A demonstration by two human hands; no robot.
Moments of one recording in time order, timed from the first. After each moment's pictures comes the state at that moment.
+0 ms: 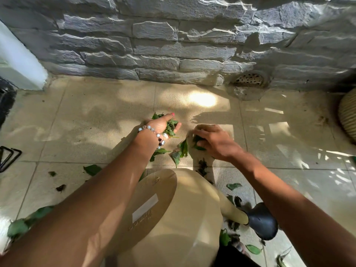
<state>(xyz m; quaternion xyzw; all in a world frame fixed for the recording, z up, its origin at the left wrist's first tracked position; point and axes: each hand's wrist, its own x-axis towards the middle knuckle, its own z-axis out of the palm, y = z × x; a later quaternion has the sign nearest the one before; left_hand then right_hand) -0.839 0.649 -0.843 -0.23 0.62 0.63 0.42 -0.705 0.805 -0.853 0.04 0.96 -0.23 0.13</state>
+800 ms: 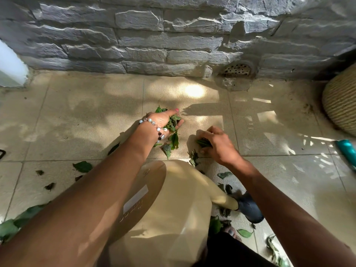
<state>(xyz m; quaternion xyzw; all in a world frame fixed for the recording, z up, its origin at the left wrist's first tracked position) -0.818 0.672 -0.834 -0.21 0.63 0.62 0.42 -0.660 0.805 -0.860 0.14 0.95 -0.25 0.10</state>
